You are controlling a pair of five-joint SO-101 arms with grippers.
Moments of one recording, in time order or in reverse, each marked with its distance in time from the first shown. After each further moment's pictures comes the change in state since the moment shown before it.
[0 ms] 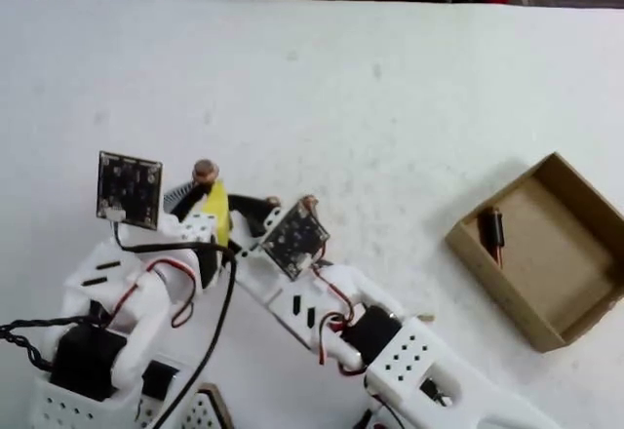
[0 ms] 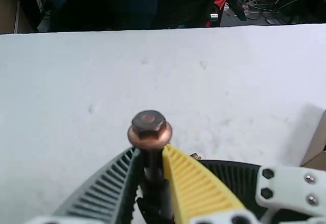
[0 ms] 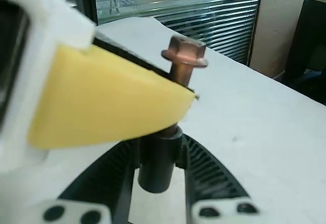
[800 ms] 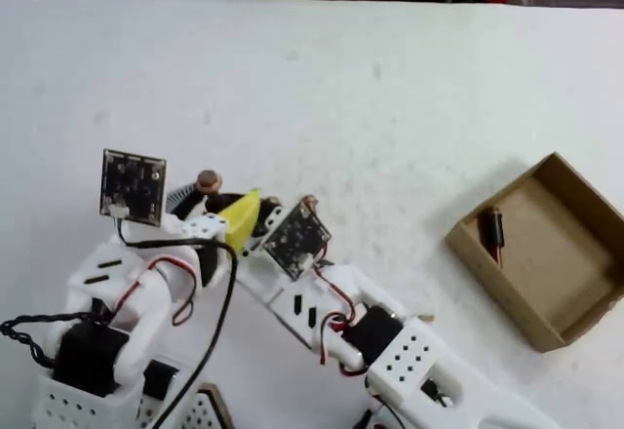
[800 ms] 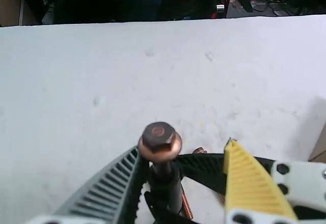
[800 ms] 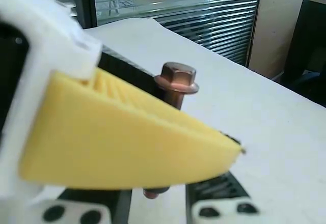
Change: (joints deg) left arm -0.1 0.1 1.1 -0.1 -0.2; right arm 0.3 -0.1 0.0 0.0 0.0
